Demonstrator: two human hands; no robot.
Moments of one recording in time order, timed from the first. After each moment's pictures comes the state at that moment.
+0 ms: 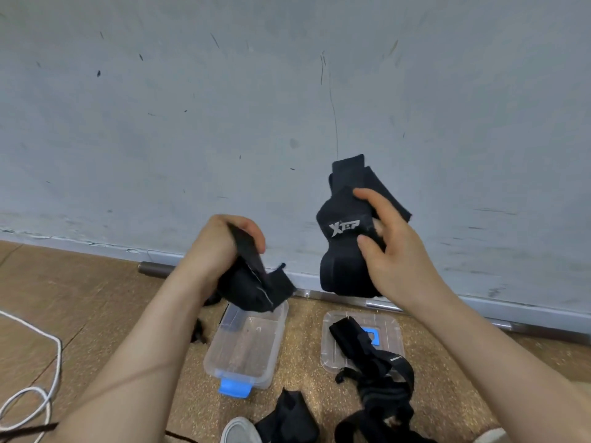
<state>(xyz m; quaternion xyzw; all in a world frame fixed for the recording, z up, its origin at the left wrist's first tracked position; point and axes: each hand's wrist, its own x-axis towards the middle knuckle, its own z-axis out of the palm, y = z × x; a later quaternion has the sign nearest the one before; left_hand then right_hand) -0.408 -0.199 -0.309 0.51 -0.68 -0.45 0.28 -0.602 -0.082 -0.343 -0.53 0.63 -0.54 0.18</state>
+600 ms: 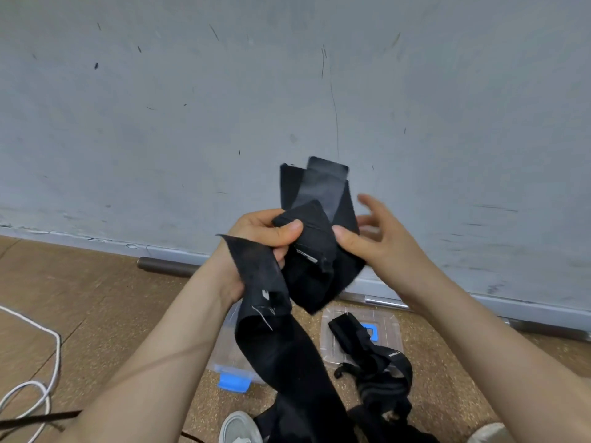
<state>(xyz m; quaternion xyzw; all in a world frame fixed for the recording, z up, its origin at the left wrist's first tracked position) -0.428 -0.184 -0.315 0.28 -0.53 -0.74 0.31 -0.601 -0.087 -0.336 -0.45 0.63 -0.52 0.35</state>
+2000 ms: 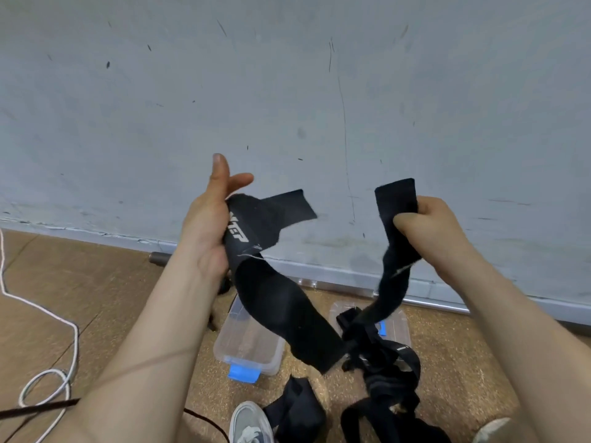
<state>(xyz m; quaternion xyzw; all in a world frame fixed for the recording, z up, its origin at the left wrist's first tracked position) -0.408 -0.194 -0.294 0.43 -0.42 -0.64 0.47 -0.637 -0.090 -0.326 -0.38 0.72 -0.52 0.27</state>
